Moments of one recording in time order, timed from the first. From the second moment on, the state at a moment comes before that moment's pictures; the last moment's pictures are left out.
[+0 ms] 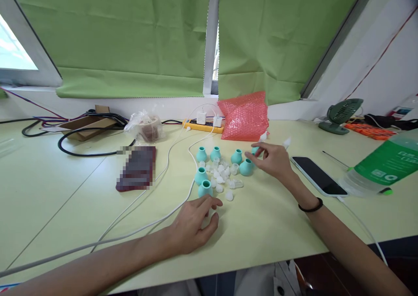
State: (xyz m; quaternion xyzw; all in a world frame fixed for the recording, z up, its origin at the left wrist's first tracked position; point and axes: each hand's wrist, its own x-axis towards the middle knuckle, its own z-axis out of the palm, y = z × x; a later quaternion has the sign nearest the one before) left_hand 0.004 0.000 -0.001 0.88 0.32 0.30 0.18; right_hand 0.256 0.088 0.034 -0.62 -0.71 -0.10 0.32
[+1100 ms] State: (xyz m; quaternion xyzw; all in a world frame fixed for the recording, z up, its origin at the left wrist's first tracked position) left_hand 0.000 -0.001 -0.002 0.78 0.32 0.40 0.36; right_hand 0.185 0.021 0.010 -0.30 -0.71 0.43 0.48
